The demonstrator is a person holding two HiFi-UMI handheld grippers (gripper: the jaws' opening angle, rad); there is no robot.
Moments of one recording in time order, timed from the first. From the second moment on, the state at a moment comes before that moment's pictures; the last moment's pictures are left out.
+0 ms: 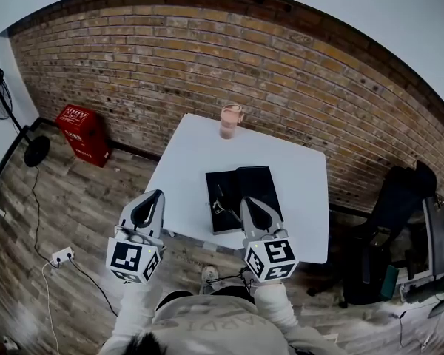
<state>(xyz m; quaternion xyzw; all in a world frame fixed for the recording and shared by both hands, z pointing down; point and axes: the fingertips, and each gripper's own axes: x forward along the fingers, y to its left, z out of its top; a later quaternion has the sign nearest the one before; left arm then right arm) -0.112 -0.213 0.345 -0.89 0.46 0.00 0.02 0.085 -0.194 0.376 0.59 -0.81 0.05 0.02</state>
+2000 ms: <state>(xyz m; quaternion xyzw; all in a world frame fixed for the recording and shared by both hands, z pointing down) -0.116 -0.153 0.334 -0.89 0.45 0.01 0.04 0.081 -0.122 0.328 0.59 -0.80 -0.01 -0.04</state>
